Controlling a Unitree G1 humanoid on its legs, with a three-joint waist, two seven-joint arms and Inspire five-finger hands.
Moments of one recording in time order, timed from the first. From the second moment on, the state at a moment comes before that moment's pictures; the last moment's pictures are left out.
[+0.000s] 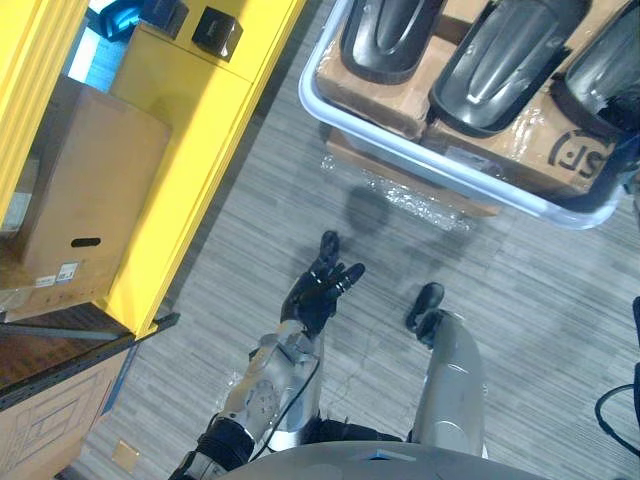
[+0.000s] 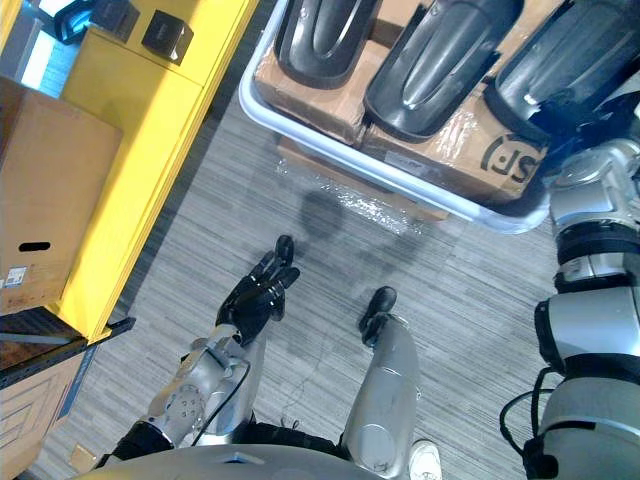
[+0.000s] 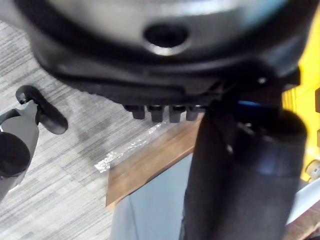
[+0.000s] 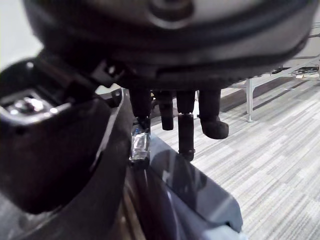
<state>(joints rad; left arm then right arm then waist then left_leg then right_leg) 0.04 0.14 -0.41 0.29 -0.90 -0.08 -0.07 -1.00 -0.94 0.34 1.00 -0.03 0.31 -0.43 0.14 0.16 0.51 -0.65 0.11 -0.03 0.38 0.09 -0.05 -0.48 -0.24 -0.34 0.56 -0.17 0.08</state>
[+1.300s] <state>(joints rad) 0.24 0.25 -0.30 0.07 -0.89 0.06 -0.11 -0.45 -0.64 0.02 0.52 -0.23 0.14 -0.56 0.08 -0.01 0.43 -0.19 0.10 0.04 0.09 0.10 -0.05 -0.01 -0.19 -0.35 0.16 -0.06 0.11</state>
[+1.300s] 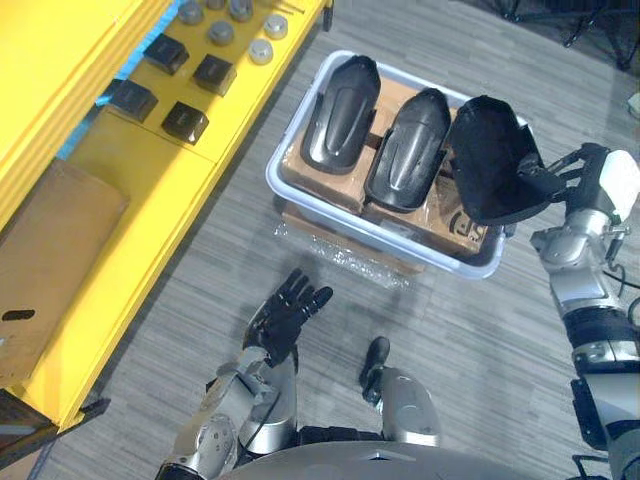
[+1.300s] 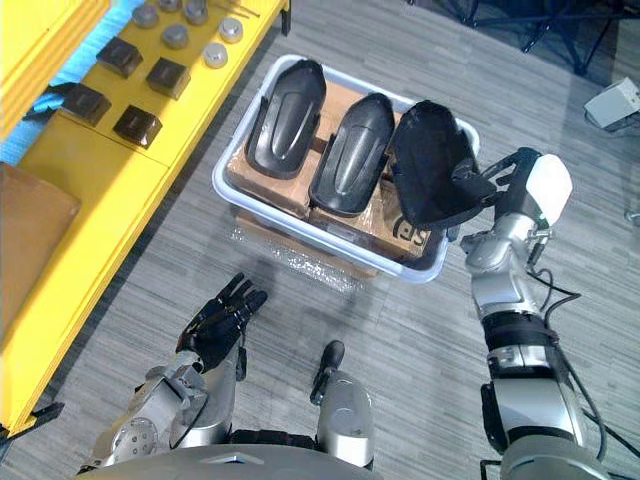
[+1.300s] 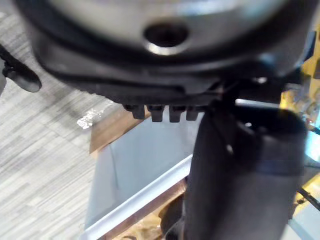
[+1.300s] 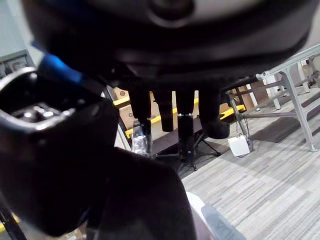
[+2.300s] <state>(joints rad) -0.16 0.13 -0.40 0.08 -1.03 0.31 0.00 -0.35 -0.51 0.02 0.18 -0.47 -0.05 -0.51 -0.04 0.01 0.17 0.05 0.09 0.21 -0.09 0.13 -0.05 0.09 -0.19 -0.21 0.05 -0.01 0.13</state>
